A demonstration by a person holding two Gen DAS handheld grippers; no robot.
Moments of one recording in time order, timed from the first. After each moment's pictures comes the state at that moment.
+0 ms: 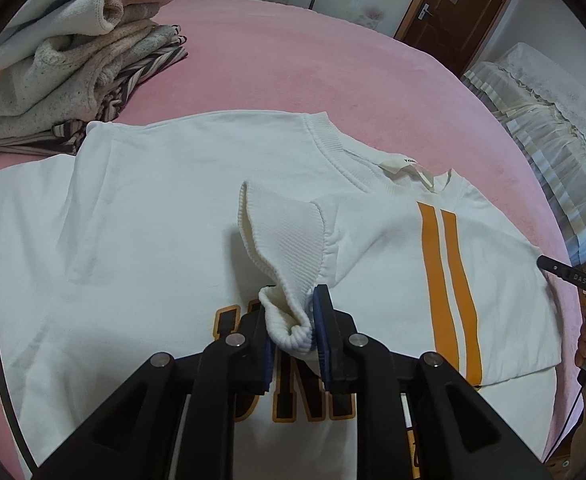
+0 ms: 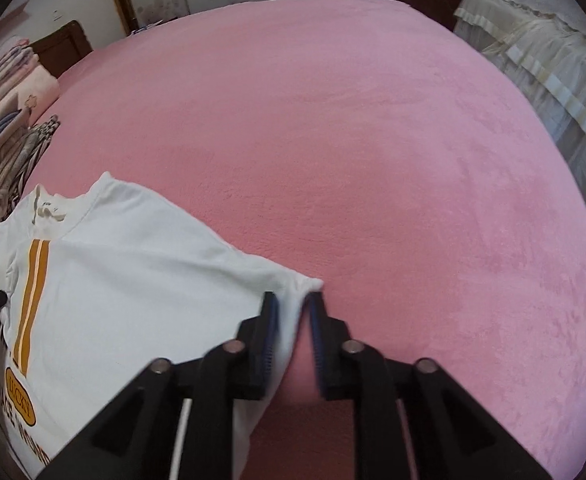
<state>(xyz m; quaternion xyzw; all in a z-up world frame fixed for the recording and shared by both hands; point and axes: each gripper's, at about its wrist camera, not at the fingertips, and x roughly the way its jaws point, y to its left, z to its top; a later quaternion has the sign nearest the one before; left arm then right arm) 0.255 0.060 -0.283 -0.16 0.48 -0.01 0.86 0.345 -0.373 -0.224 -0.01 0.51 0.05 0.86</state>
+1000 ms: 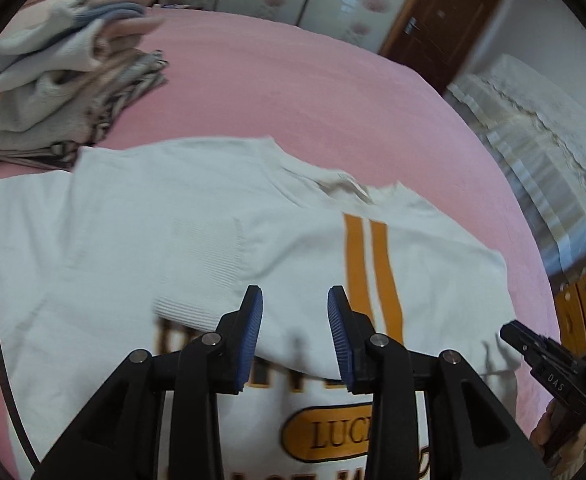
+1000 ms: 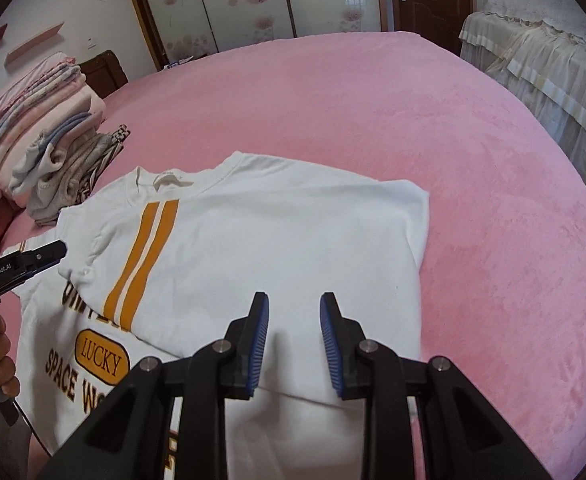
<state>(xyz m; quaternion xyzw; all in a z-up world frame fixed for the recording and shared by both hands) 0.239 0.017 -0.247 -0.16 0.46 -0.03 0.87 0.229 -0.292 -0.203 0.03 0.46 0.10 0.88</state>
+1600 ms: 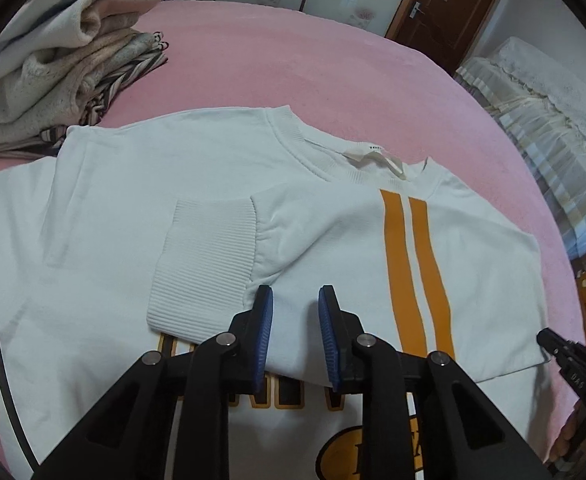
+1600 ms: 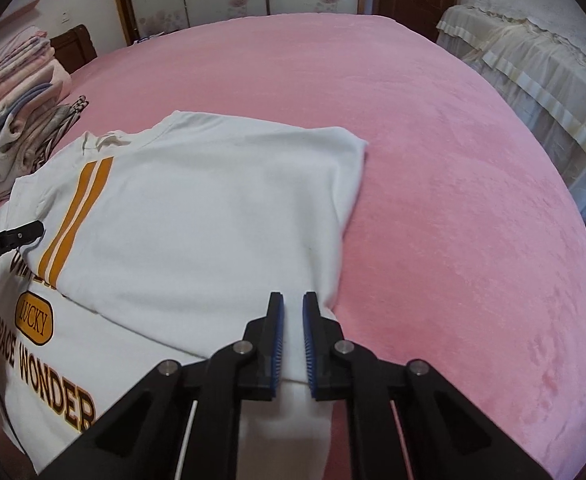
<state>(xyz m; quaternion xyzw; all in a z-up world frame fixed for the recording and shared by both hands) 0.249 0.029 -0.278 -0.15 0.47 -0.01 0.87 0.220 -0.326 -0.230 -0.02 0.49 0.04 0.87</state>
